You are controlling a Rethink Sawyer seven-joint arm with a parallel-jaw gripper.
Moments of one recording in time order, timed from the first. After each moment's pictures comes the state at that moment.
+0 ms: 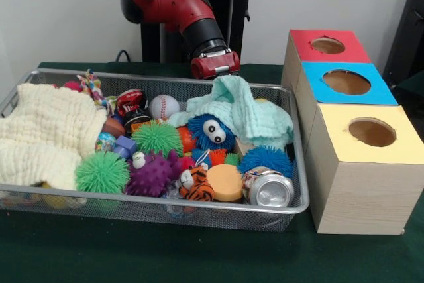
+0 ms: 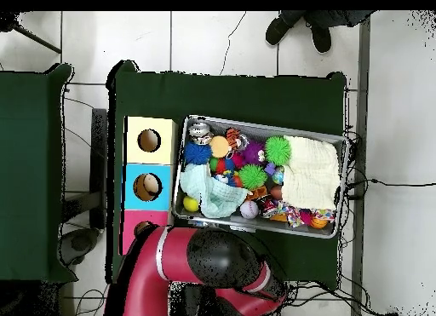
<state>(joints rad) -0.08 0.28 -0.46 1.82 -0.53 -1.70 1.80</state>
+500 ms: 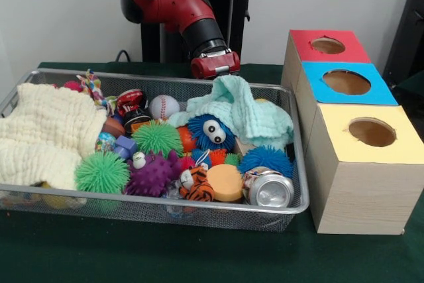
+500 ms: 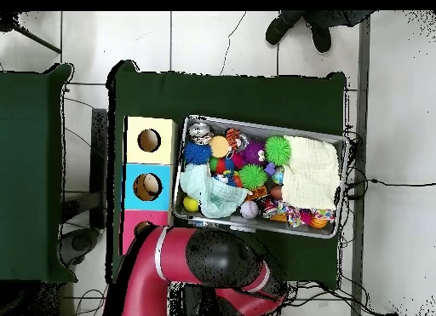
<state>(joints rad) -0.07 0.28 -0.46 1.82 -0.53 -1.69 1.80</state>
